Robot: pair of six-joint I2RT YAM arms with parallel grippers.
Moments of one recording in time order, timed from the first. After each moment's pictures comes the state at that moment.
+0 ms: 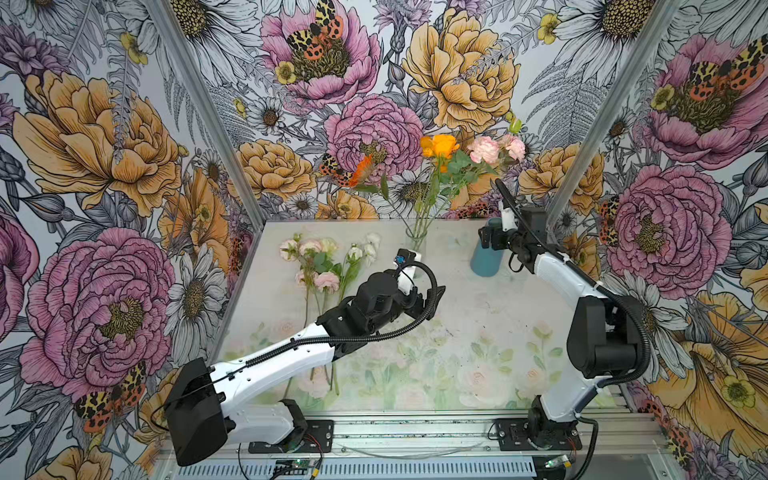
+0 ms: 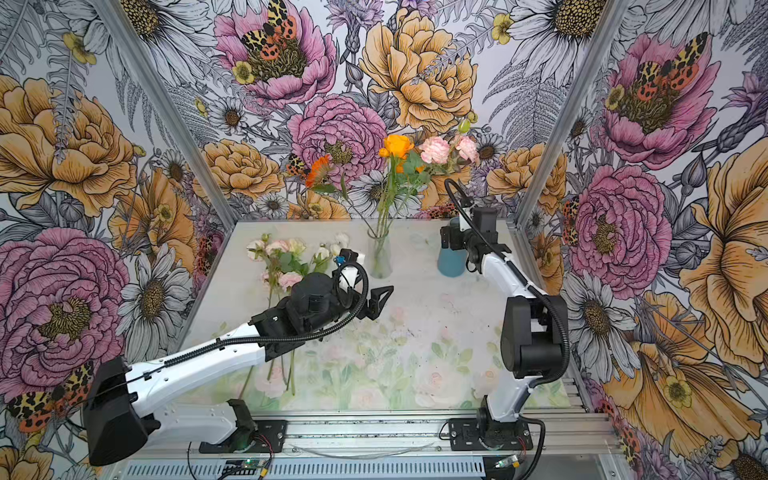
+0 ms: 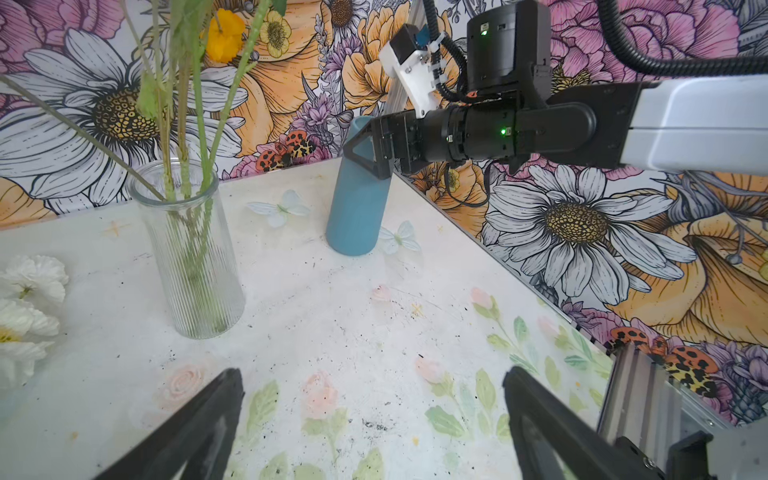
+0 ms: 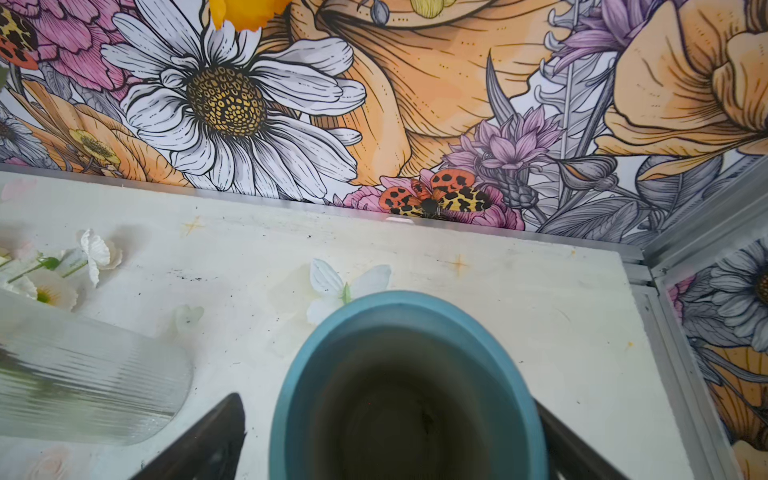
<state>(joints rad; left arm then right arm) -0.92 1.24 0.95 0.04 -0.13 -0.31 0.01 1.74 1.32 -0.12 -0.16 -0.07</state>
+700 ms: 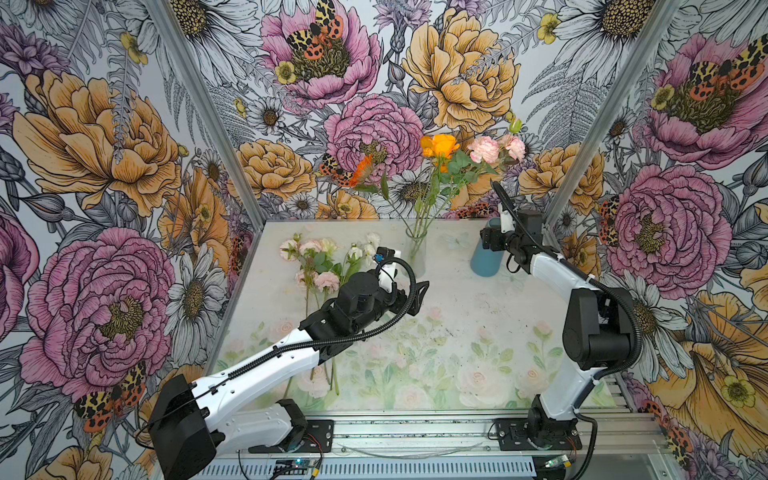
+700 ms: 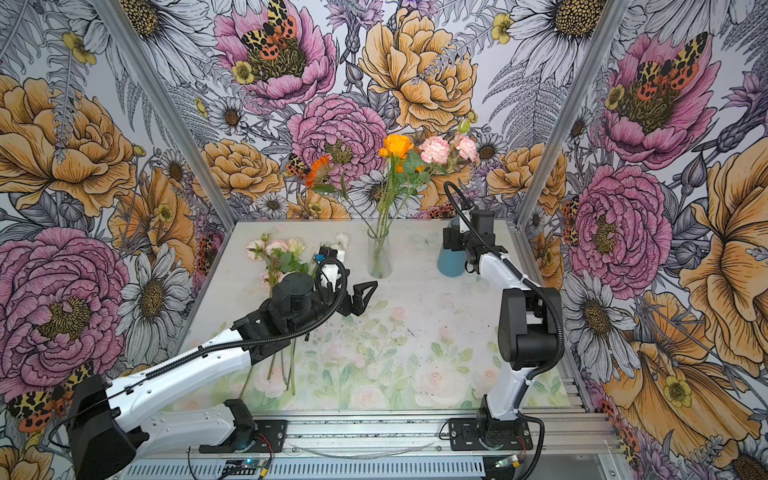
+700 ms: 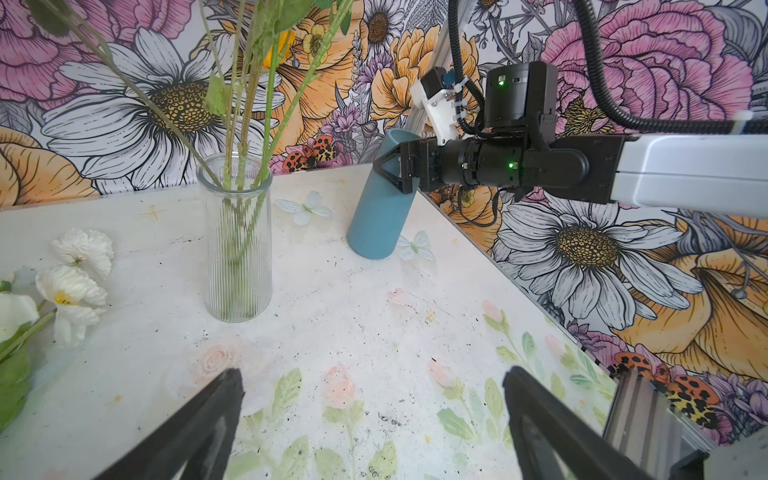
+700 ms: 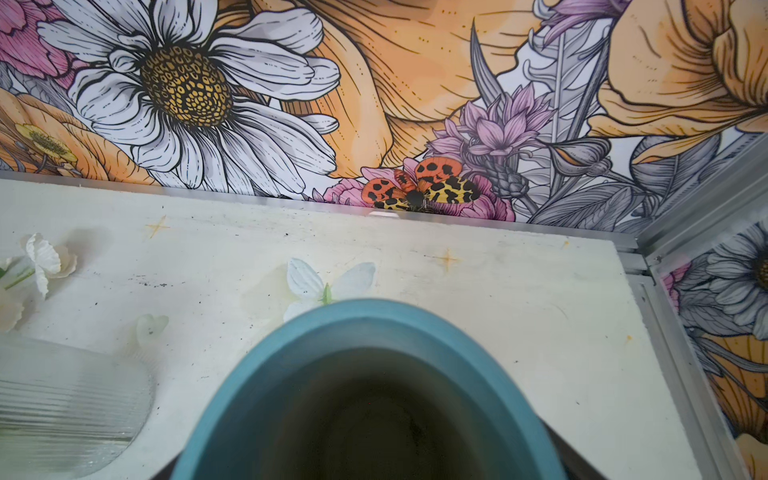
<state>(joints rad) -0.85 1.15 0.89 0.03 -0.10 -0.35 0.01 1.80 1.31 -0.05 -0.13 -0.05</state>
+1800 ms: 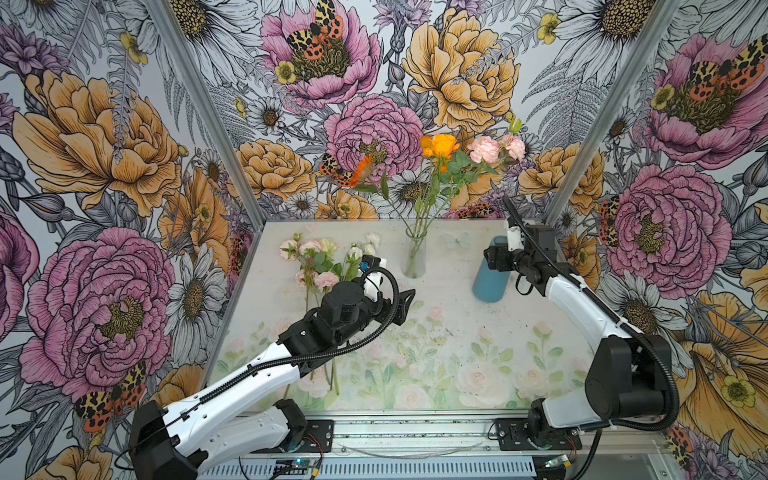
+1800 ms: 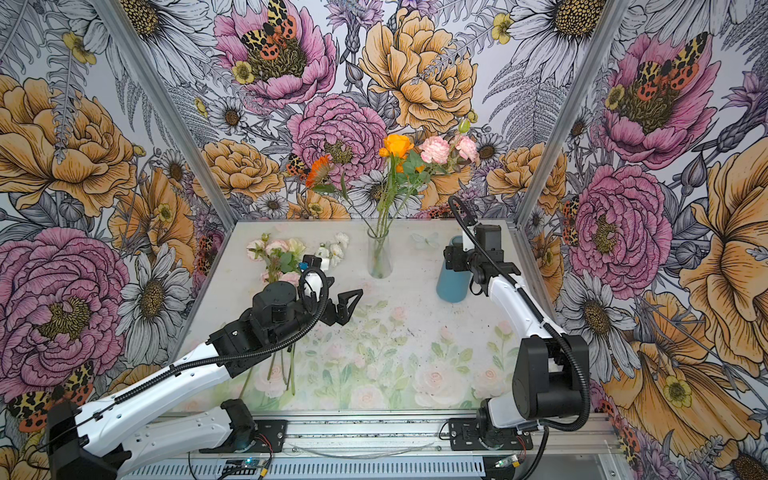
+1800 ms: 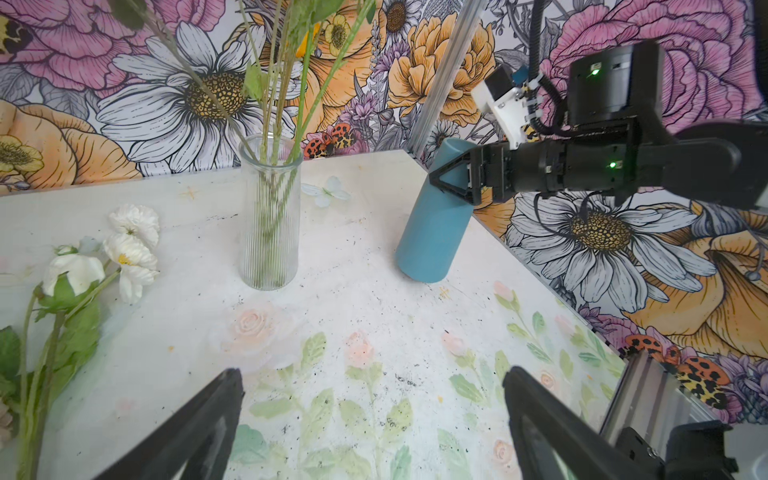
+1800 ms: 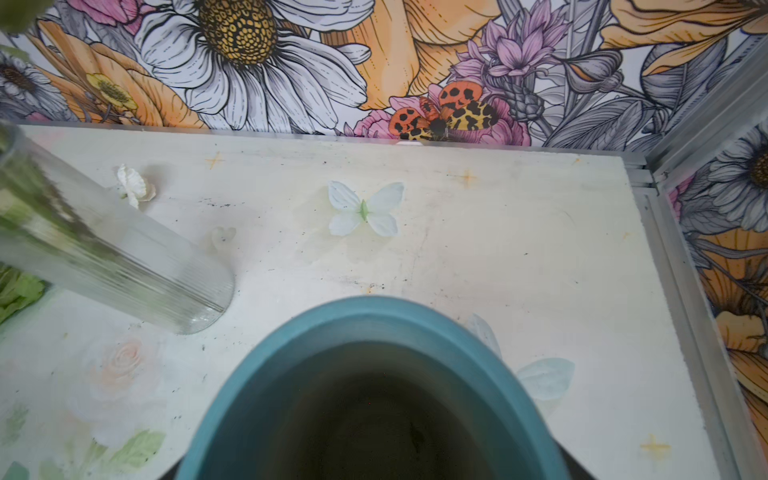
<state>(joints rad) -0.85 0.98 0.83 -0.14 -0.14 -0.34 0.06 1.43 1.09 -0.30 -0.17 -0.01</state>
